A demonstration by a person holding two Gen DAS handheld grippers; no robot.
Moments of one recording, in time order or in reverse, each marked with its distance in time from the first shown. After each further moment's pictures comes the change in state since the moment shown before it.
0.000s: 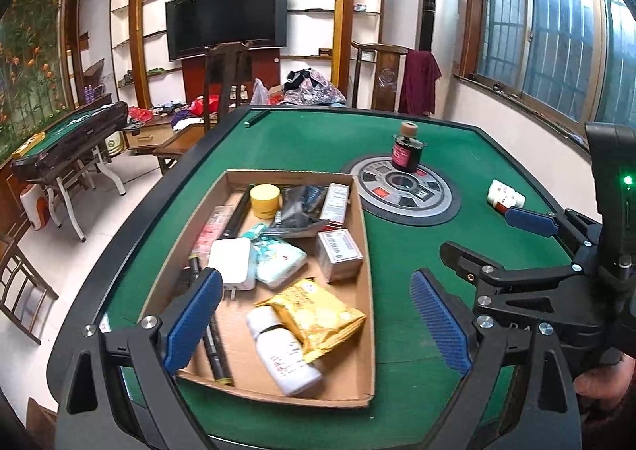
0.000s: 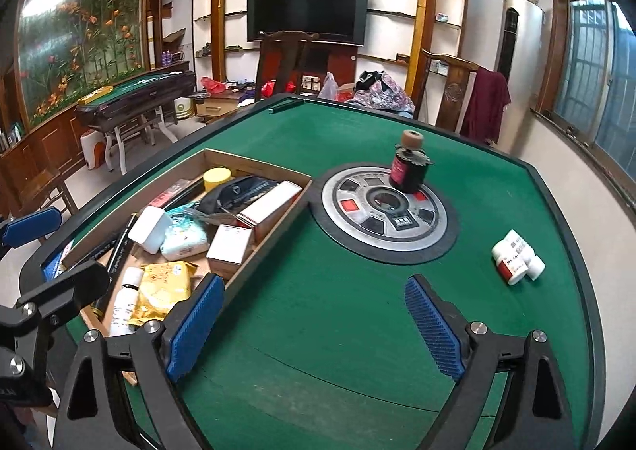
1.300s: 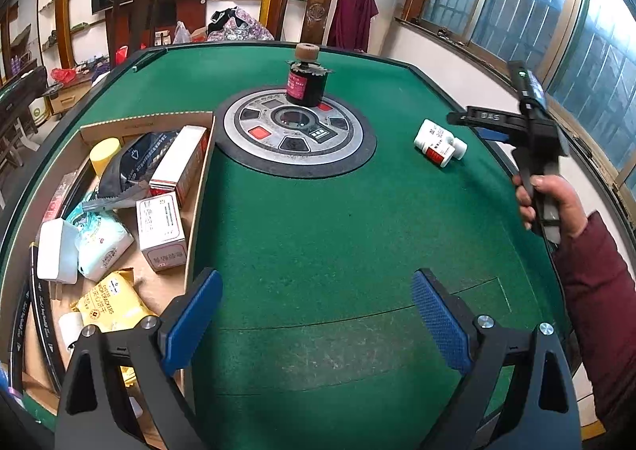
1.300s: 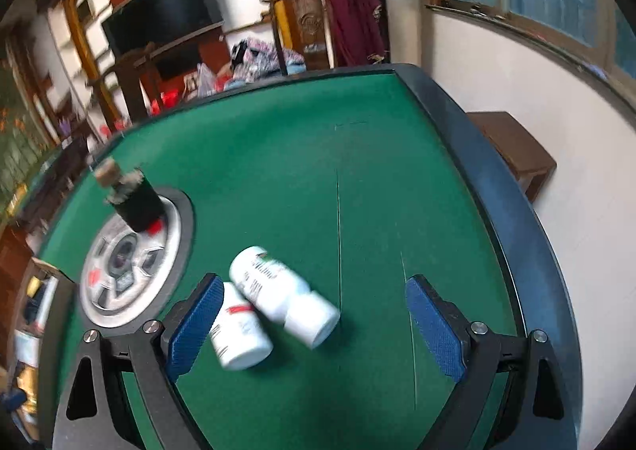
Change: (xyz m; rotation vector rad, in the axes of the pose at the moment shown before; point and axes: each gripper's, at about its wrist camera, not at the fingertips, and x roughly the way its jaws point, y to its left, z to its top) left arm 0.094 -0.094 0.000 0.028 0.235 -0.249; right arm 0.112 -0.324 0.011 0.364 0.165 -0.119
